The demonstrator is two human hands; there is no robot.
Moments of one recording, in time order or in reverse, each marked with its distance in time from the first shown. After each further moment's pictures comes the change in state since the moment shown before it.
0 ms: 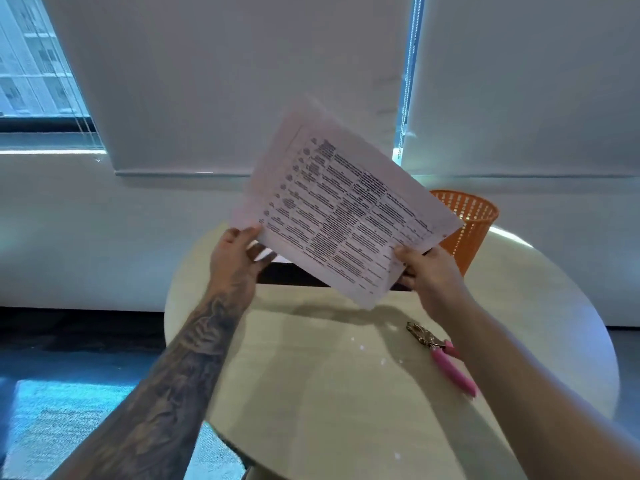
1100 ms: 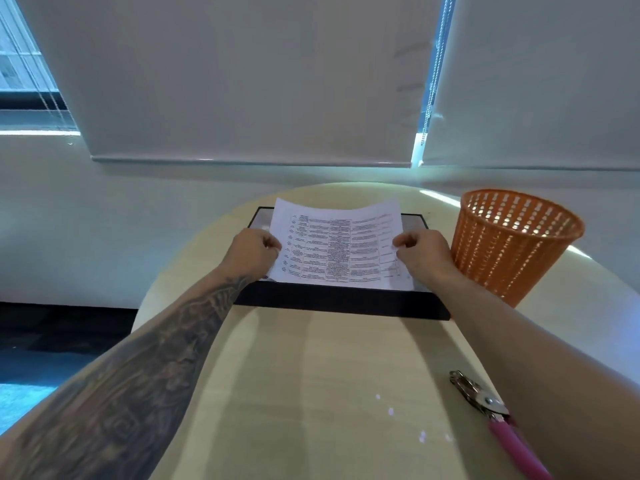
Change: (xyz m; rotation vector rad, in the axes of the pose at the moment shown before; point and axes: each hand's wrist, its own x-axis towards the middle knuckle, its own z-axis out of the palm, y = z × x) left_hand 0.150 -0.061 -0.017 1.294 -0.153 0.142; right_hand 0.158 0.054 0.031 -0.727 0.117 -0.002
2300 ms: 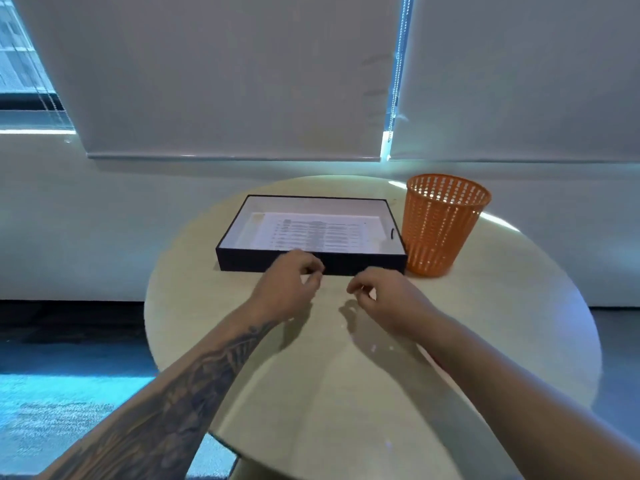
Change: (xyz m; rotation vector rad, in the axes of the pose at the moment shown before) left_hand -0.168 0.063 0.020 -0.001 -0.131 0.386; right_hand -0.182 -0.001 -0.045 -0.383 -0.307 -0.417
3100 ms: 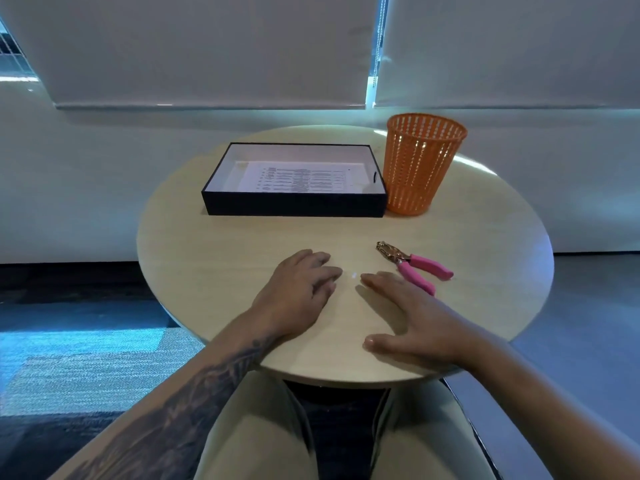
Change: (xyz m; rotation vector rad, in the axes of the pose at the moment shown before) left_hand -0.100 0.014 0.051 0.224 -0.238 0.145; right_hand -0.147 0.028 0.002 -0.013 -0.290 0.056
